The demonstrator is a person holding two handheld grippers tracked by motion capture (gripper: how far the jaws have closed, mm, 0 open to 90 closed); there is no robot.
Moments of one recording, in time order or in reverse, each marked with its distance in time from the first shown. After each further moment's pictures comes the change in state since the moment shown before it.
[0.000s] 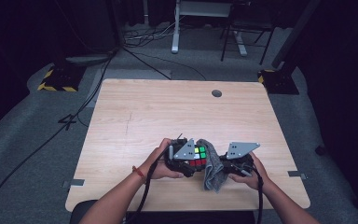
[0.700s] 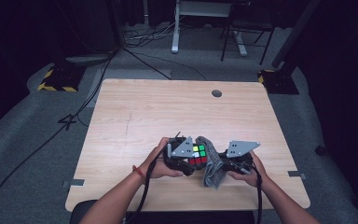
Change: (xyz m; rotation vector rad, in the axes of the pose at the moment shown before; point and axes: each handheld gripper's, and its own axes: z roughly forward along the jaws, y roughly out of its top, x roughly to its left) left arm 0.006 -0.003 -0.004 -0.034 0.003 -0.038; right arm -0.006 0.001 0.002 -0.034 -0.020 -0.041
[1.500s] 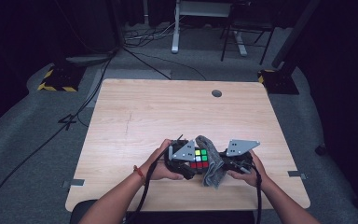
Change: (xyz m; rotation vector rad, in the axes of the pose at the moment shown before) left arm -0.007 0.003 0.003 0.000 -0.065 0.027; right arm -0.001 0.000 0.002 0.005 -0.011 0.023
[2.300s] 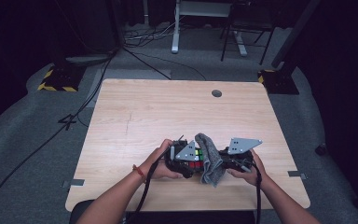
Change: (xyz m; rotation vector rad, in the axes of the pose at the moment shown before) left arm 0.001 -0.010 0.010 0.097 0.025 0.015; right arm -0.003 0.005 -0.003 -0.043 -0.003 0.013
